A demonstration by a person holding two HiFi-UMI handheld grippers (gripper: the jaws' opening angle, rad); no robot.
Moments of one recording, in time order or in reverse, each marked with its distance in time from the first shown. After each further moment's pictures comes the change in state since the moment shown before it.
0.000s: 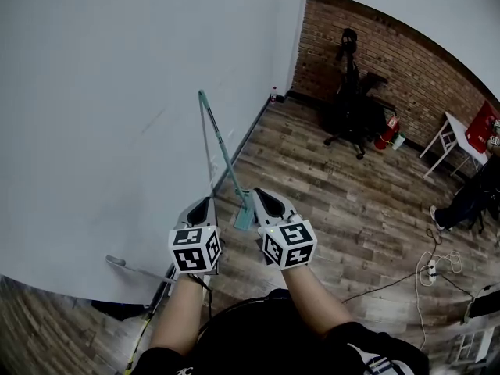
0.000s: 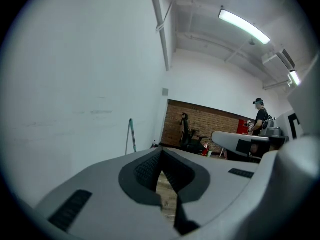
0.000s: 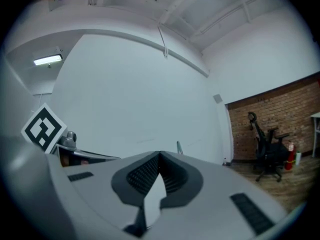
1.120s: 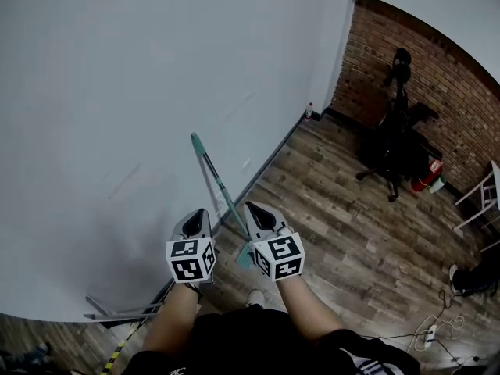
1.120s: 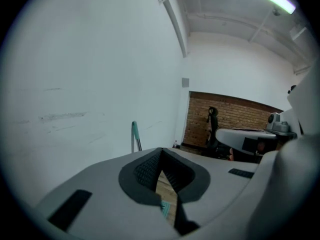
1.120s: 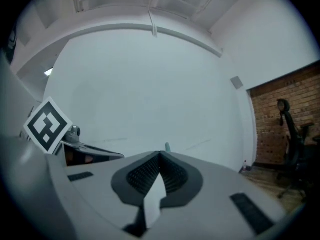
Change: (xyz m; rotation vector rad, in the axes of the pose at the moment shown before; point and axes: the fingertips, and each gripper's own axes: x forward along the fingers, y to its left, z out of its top) left arm 0.280 0.032 0.073 0.002 0.054 0.280; right arm 0.237 -0.203 0.023 -0.016 0.071 0.248
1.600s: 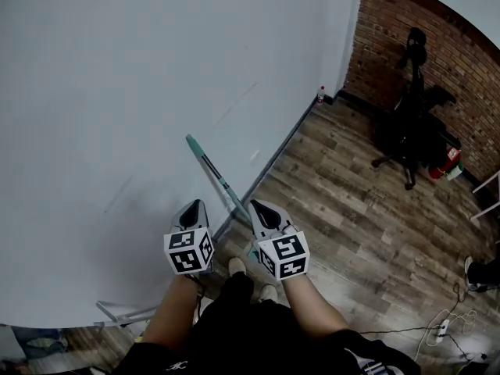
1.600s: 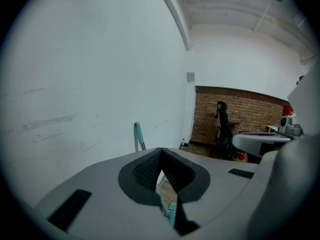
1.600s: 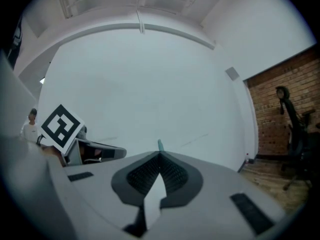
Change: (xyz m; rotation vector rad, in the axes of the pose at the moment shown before) left arm 0.066 0.022 0.013 0.024 0.028 0.082; right arm 0.034 -0.047 -0.018 0.073 0.019 0.018
